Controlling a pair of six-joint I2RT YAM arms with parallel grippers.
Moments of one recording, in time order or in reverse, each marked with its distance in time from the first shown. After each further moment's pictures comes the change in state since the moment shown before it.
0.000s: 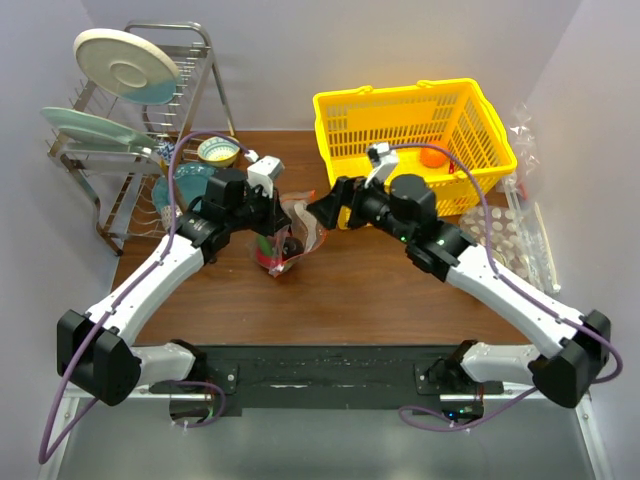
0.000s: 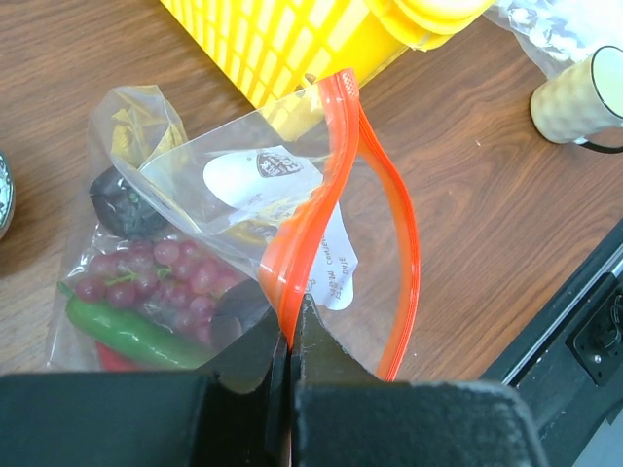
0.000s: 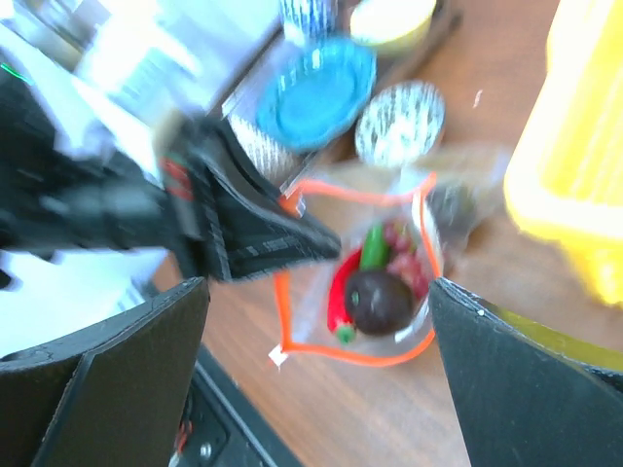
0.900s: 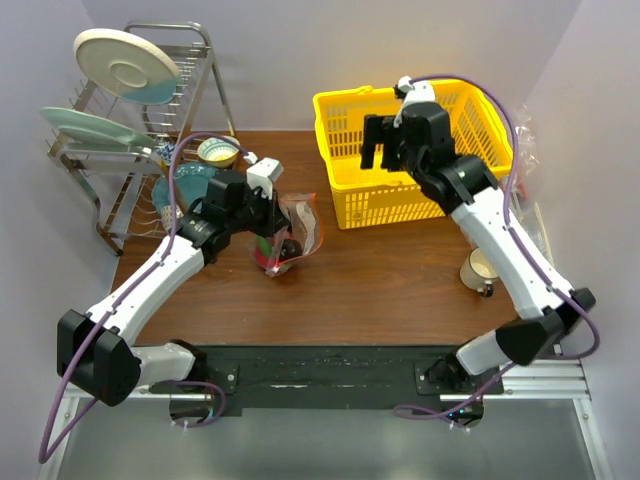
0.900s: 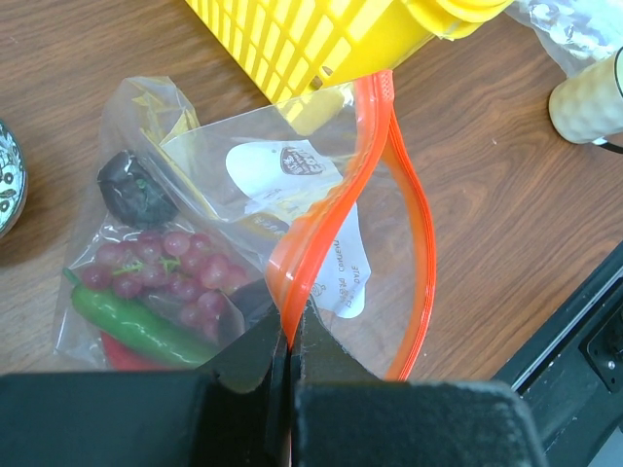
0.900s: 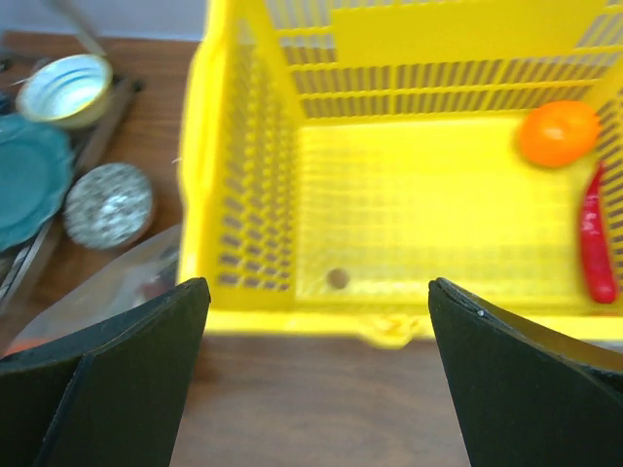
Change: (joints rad) left arm 0.000 -0.002 -0.016 0.001 -0.032 0.001; right arm -0.203 0.259 0.626 -0.603 0.364 -0.280
